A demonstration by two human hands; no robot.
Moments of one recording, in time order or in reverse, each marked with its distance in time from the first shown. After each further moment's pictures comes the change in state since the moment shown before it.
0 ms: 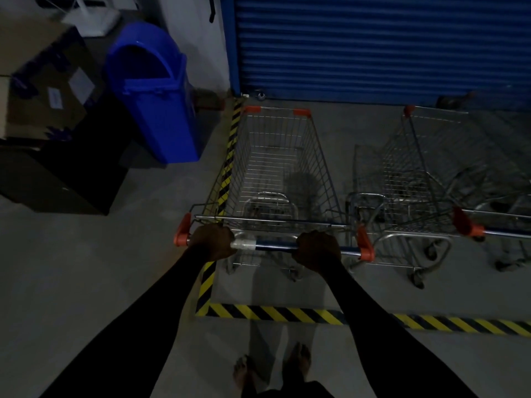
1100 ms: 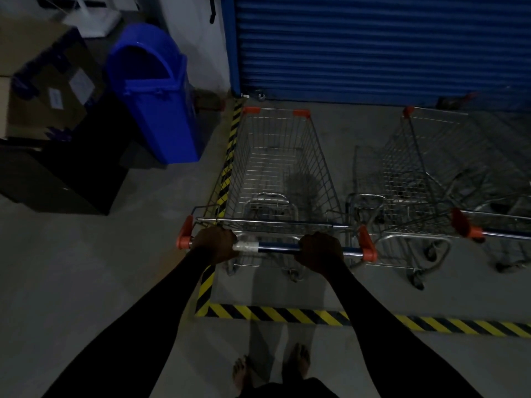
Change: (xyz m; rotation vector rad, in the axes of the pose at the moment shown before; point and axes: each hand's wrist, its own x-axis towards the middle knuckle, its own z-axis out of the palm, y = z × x) left_hand 0.000 0.008 0.008 -0.020 0.041 0.025; right_hand -0.001 0.009 0.002 -0.012 -0.028 0.009
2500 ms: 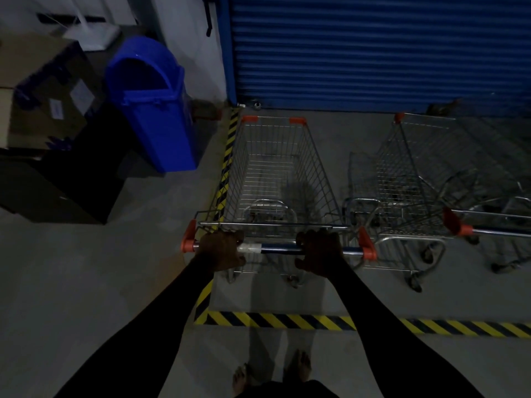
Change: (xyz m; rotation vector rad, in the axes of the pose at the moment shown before) left_hand -0.010 0.014 -0.003 -0.262 0.061 -0.038; right_hand -0.011 0.010 0.006 -0.038 0.123 -0.080
